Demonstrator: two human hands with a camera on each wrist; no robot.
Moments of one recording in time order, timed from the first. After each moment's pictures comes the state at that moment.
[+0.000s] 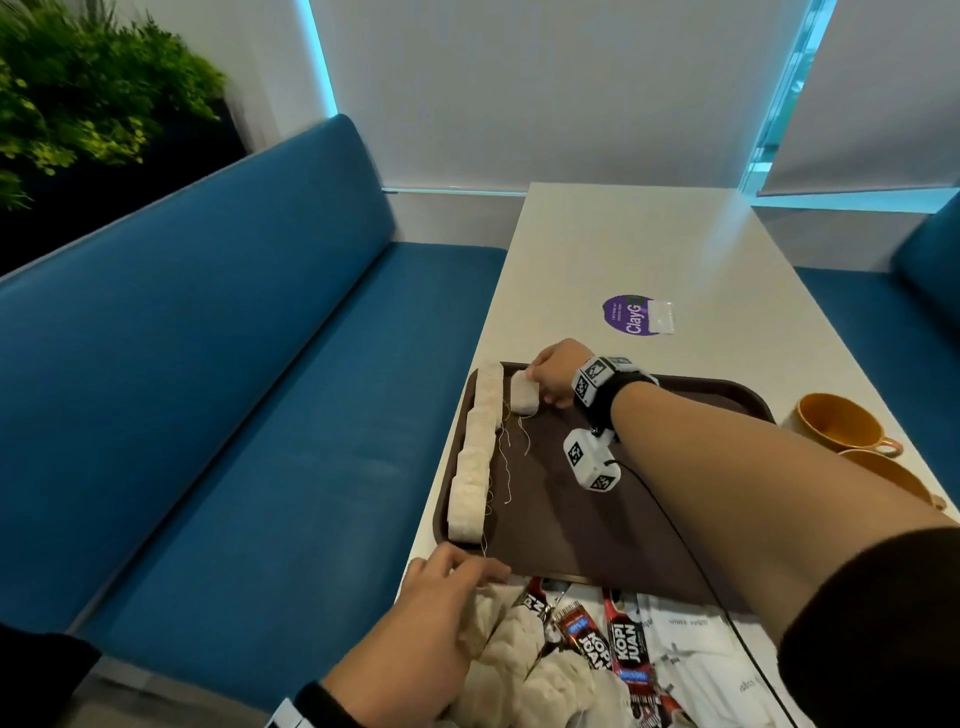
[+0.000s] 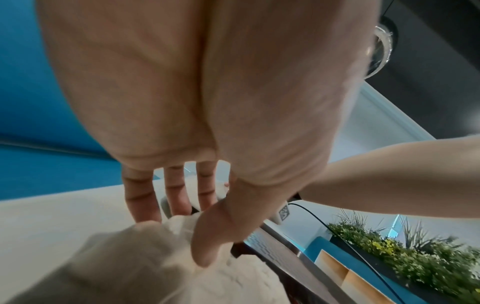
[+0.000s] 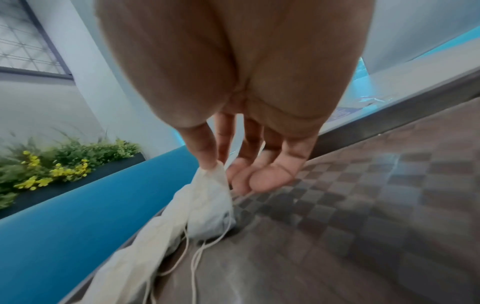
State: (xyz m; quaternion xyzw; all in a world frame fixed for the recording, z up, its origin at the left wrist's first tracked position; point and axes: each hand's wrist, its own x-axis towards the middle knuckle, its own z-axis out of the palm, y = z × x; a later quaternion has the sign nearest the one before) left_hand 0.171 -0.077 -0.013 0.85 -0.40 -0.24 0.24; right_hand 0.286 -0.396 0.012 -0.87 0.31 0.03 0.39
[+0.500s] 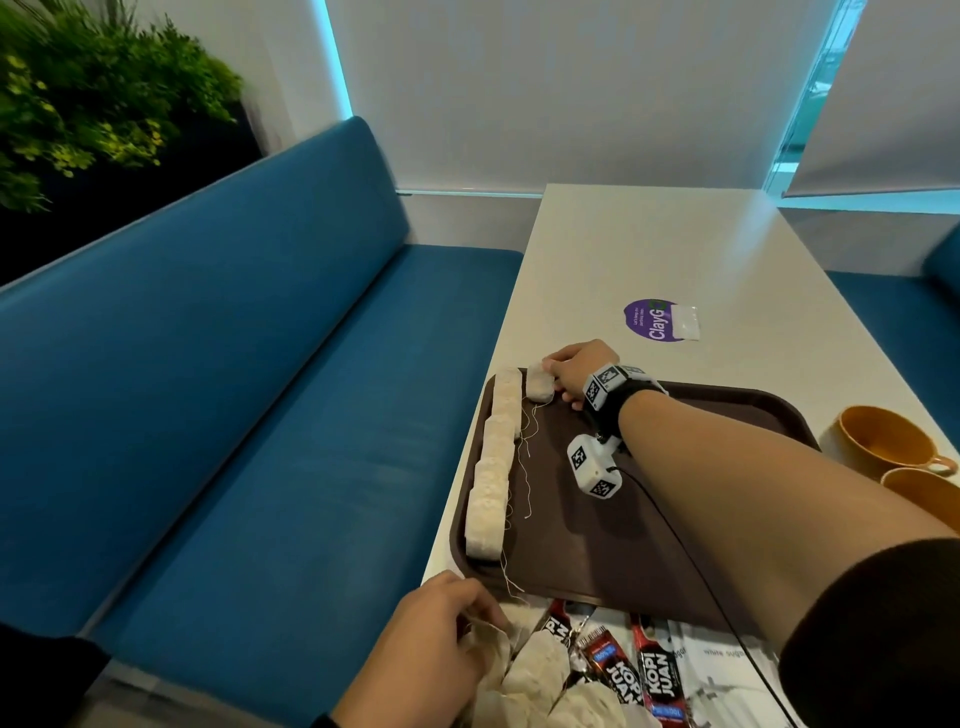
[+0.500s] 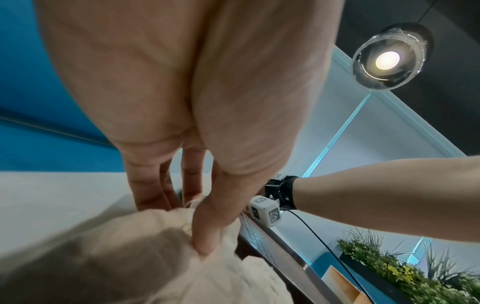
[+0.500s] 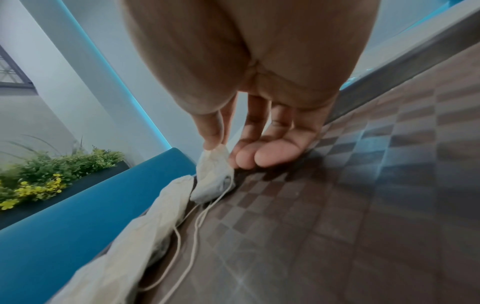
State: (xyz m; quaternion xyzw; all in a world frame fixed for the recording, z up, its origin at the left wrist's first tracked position) left_hand 0.176 -0.073 -0.006 0.88 -0.29 -0.24 0.29; right_hand 0.313 -0.411 -0.019 -0.81 0.36 -0.05 0.45
